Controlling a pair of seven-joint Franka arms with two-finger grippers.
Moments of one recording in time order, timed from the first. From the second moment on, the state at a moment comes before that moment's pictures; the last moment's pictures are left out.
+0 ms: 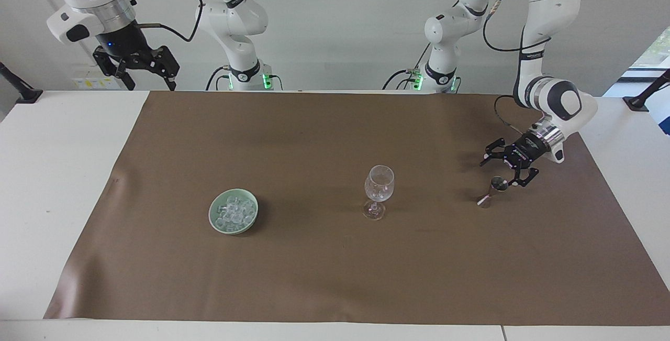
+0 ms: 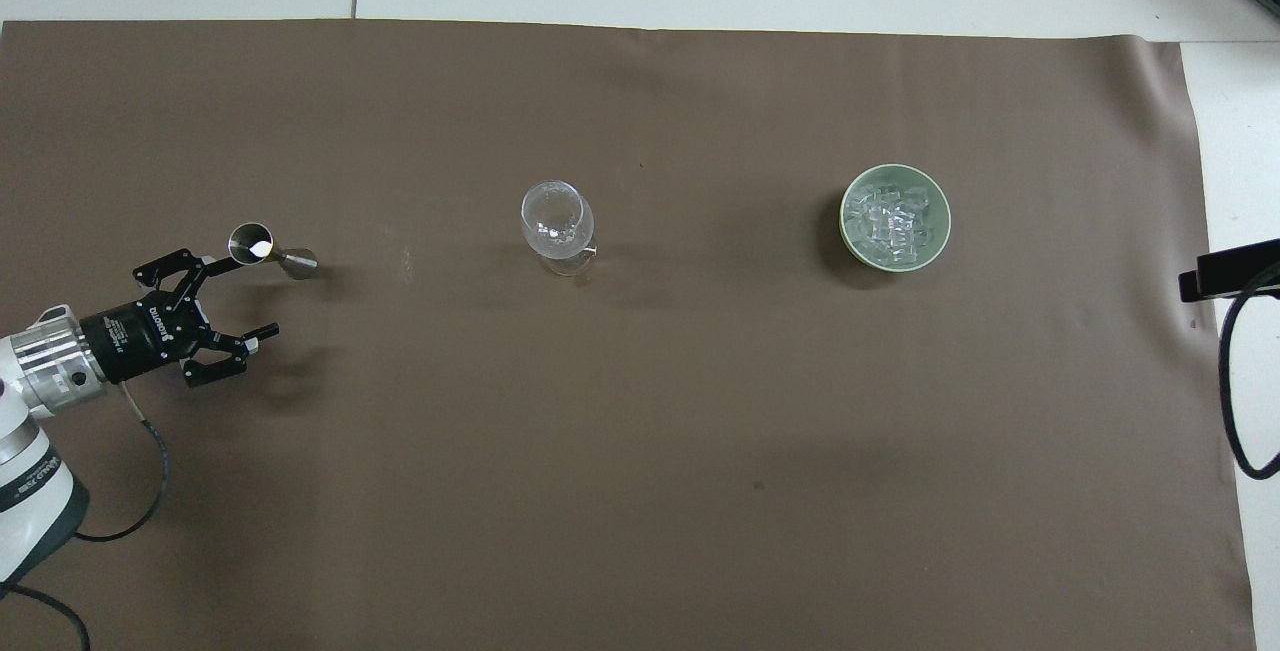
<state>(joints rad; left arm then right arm) 0.43 0.20 -0.11 -2.29 -1.39 2.04 -0.75 -0.05 -0.07 -0.04 -1.56 0.01 1.49 -0.06</state>
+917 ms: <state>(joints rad) 0.42 0.27 -0.13 -2.27 -1.53 2.04 -0.68 -0.05 -0.07 -0.04 -1.56 0.01 1.49 -0.06</state>
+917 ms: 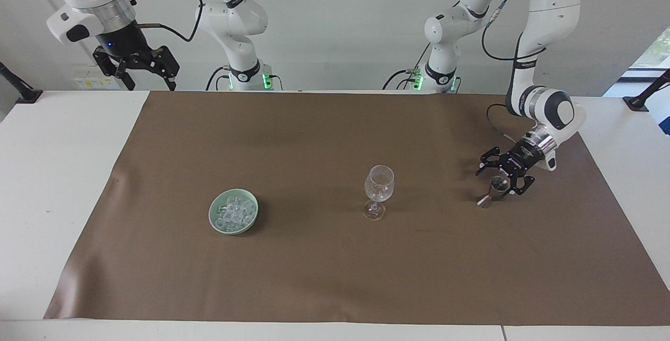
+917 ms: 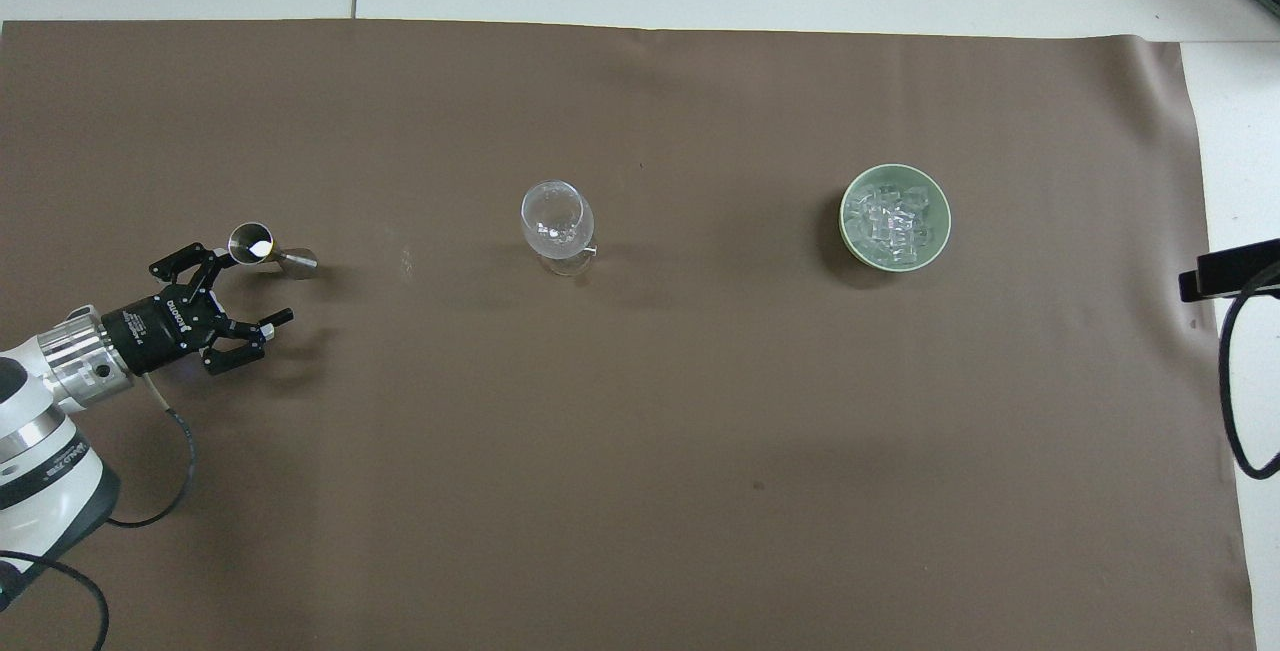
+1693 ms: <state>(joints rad) 0.41 0.31 -0.13 -2.23 -1.57 2.04 -0.67 -0.05 -0.07 -0.04 -1.56 0.01 1.49 -0.06</state>
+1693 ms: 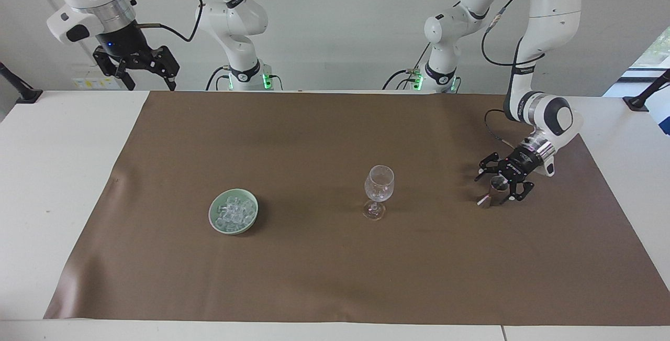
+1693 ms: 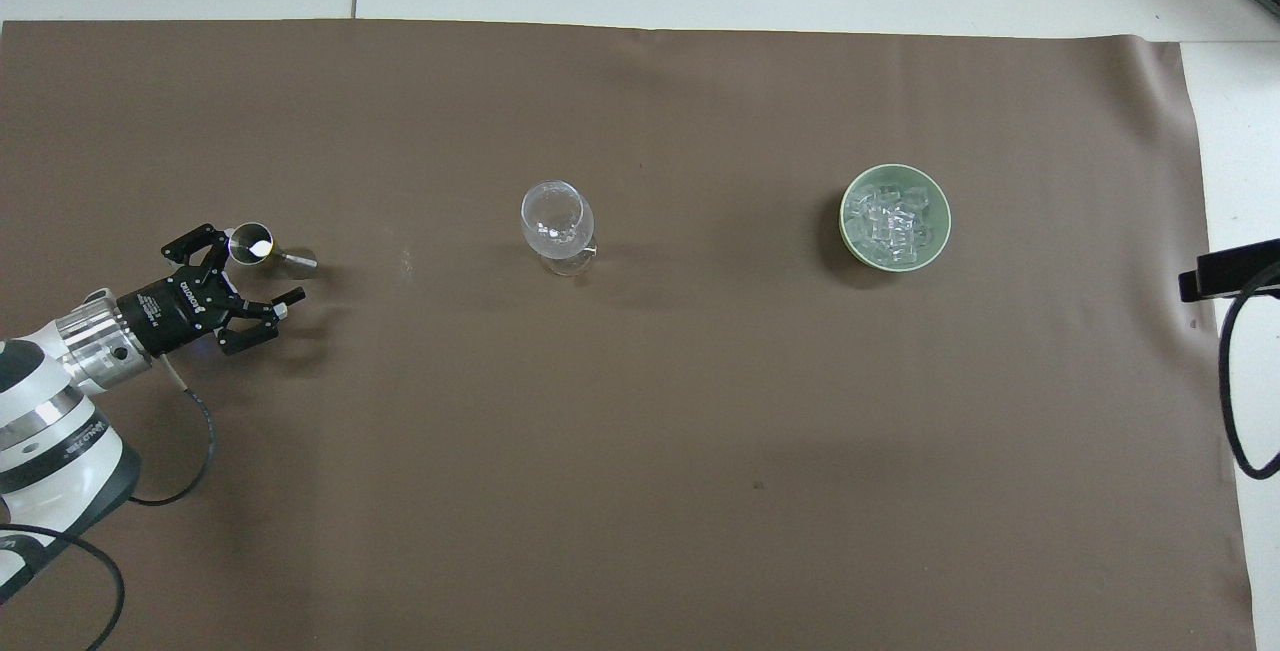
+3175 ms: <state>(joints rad) 0.41 0.32 -0.13 -2.22 -1.58 2.04 -0.66 -0.05 -0.07 -0.04 -1.56 0.01 1.49 -0.06</state>
